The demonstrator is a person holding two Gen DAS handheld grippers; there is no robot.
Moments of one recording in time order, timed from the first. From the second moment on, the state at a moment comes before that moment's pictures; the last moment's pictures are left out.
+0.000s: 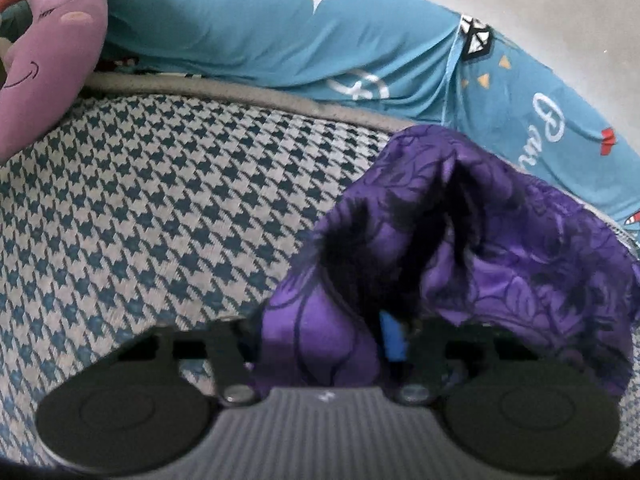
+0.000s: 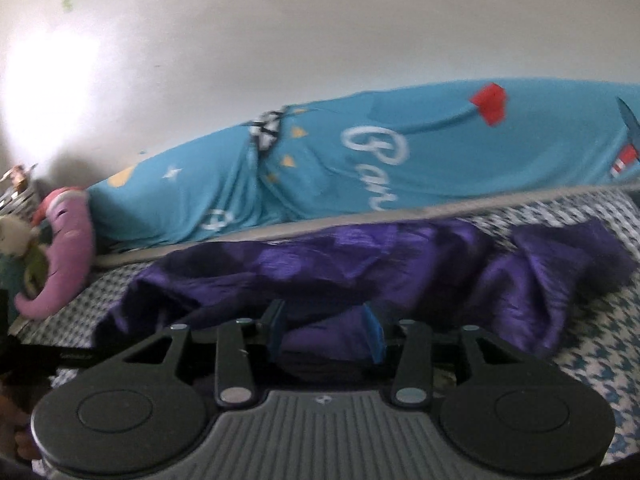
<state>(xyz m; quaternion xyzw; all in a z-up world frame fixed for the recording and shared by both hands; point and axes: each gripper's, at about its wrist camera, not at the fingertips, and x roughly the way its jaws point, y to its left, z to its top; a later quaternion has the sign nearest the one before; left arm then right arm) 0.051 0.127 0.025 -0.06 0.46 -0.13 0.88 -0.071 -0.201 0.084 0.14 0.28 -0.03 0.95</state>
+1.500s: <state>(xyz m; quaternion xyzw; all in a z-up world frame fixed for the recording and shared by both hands) 0.020 0.145 0.106 -0.11 0.29 0.03 0.95 -0.075 -0.308 0.046 0.24 0.31 -0.19 0.90</state>
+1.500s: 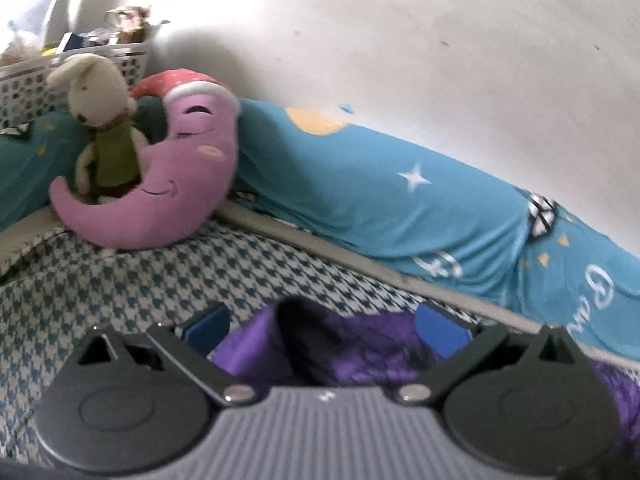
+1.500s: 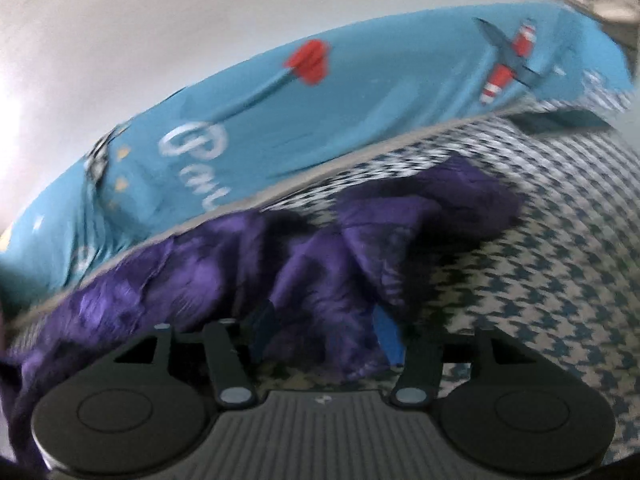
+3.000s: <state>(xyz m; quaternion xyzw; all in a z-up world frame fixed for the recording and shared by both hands) -0.021 0.085 0.054 -0.06 0.41 -0.09 0.91 -0.075 -0.337 0.051 0.26 0.24 -0.30 0.89</state>
